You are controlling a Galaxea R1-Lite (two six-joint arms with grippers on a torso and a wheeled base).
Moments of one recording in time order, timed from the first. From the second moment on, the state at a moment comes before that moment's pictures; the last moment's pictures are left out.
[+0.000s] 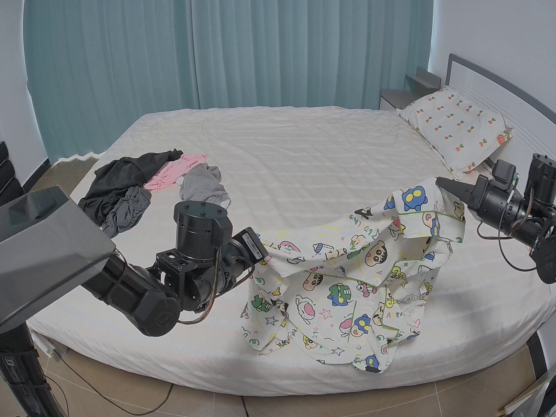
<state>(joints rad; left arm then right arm) -0.58 2.08 -0.88 -0.83 0.18 -0.83 0.06 1.70 -0.67 -0.95 0.53 0.53</state>
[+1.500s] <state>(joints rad) -0.48 2.51 -1.40 -0.66 0.27 -0.75 0.11 2.33 -0.98 -1.14 0.25 0.52</state>
